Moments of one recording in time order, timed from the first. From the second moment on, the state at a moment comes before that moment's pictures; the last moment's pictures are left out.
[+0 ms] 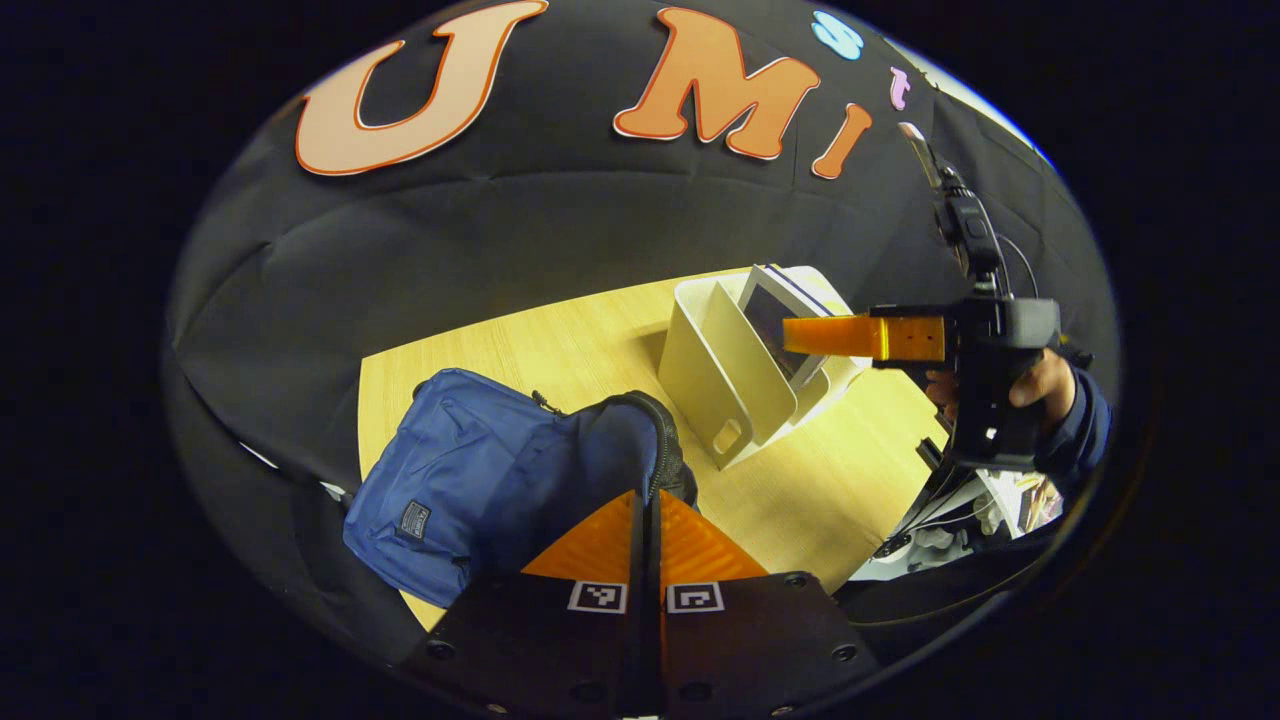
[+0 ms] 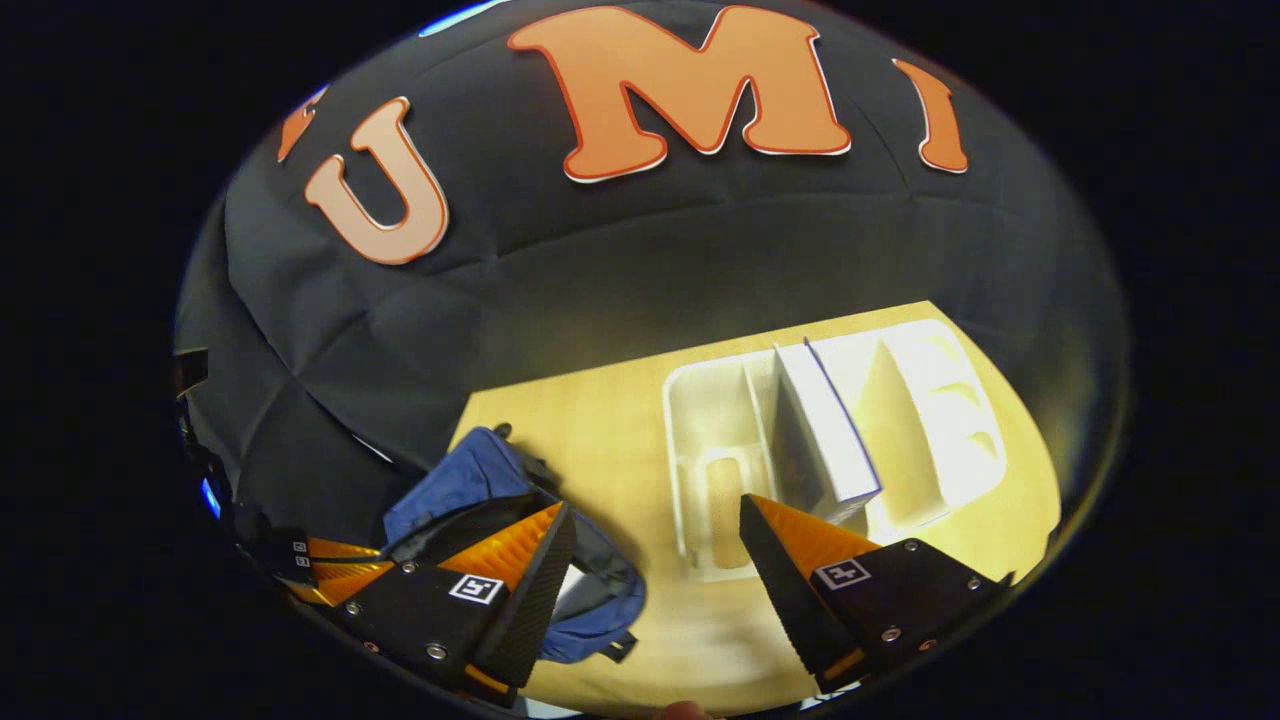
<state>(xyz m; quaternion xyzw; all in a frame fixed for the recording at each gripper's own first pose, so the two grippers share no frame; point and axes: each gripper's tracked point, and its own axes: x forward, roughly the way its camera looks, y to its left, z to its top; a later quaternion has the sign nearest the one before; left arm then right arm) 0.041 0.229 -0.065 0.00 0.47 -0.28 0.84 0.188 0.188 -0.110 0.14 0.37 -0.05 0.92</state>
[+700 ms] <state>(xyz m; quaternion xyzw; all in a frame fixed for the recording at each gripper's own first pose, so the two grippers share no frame) 0.043 0.234 -0.078 -0.03 0.48 -0.27 0.83 0.219 0.098 -0.134 0.06 0.49 -0.06 0.87</state>
